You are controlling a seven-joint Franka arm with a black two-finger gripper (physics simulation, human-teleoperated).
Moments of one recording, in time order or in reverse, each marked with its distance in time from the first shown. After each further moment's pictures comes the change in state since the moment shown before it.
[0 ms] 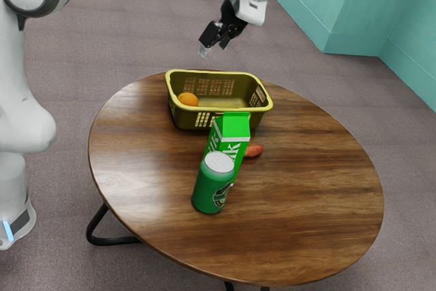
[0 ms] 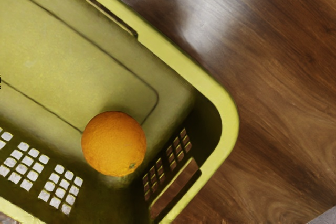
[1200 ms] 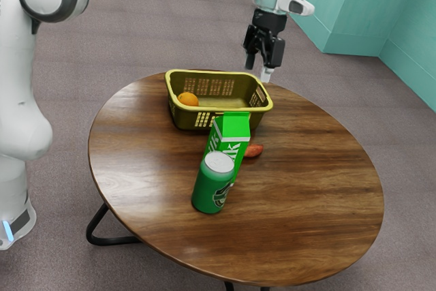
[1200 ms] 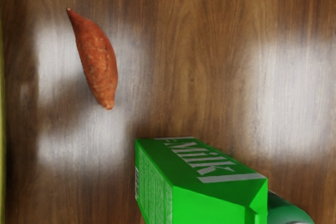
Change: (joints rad) arm -0.306 -0.068 0.231 0.128 -0.389 0.215 -1.070
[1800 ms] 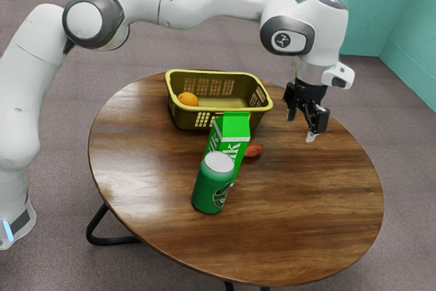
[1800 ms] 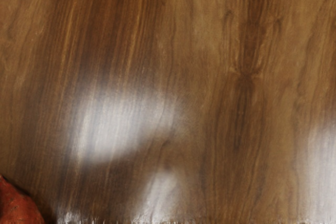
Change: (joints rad) arm -0.510 -0.229 0.295 0.049 0.386 0.313 -0.278
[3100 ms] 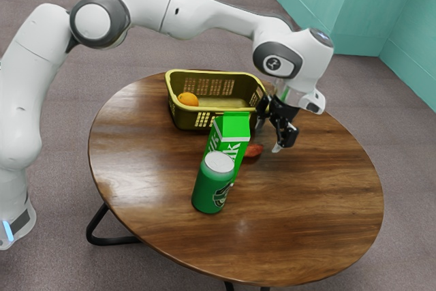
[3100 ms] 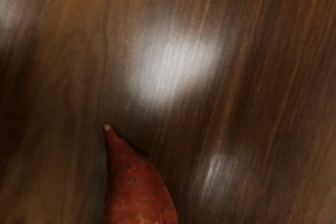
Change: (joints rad) arm 0.056 -0.044 0.069 -0.133 0.054 -0.068 -0.046
